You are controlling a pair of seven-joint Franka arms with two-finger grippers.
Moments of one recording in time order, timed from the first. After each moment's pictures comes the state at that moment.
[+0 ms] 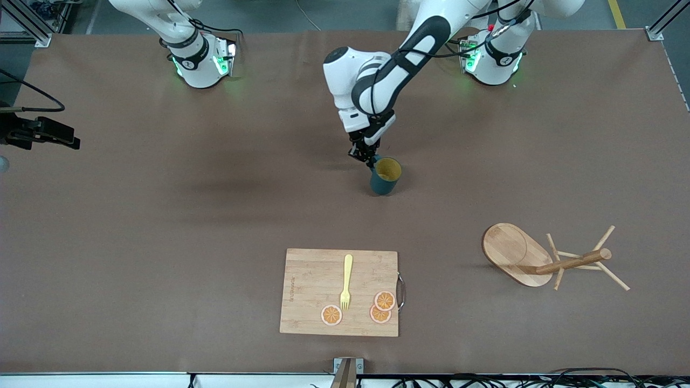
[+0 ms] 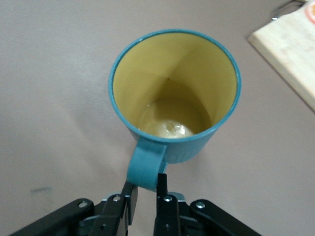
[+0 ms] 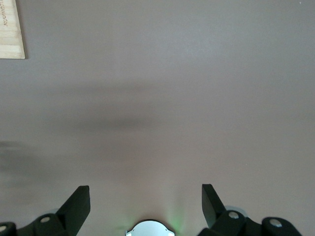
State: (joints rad) left arm -0.64 0.55 -0.44 -1.93 0.95 2.16 -2.61; right arm 0.03 0.12 -0.09 -1.37 0.00 1.34 -0.06
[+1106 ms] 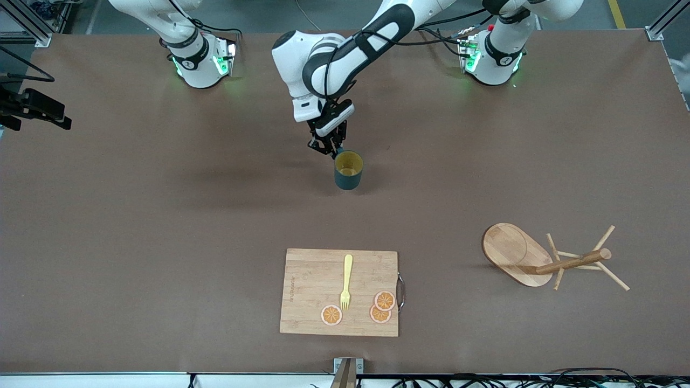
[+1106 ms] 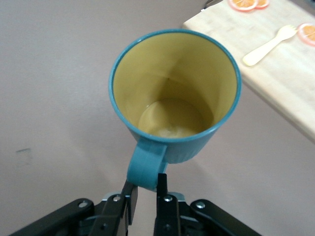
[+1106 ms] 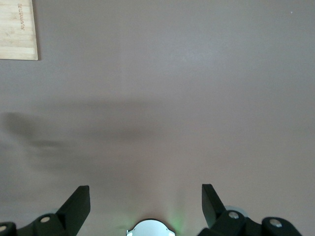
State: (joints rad) left arm -0.81 0.71 -0.44 -1.48 0.86 1.88 -2.36; right arm 0.04 0.03 -0.09 -1.41 0.00 1.34 -0.06
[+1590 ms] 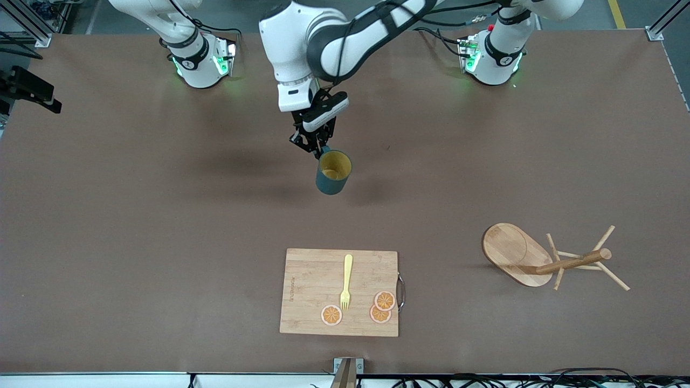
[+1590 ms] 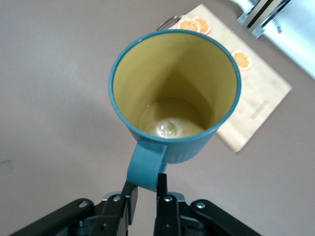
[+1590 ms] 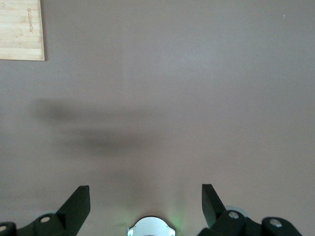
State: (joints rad) left arm -0.75 0.61 -0.43 -1.31 0.72 1.86 -2.11; right arm 0.04 -0.03 -0.09 -1.41 0.00 1.31 -0.06
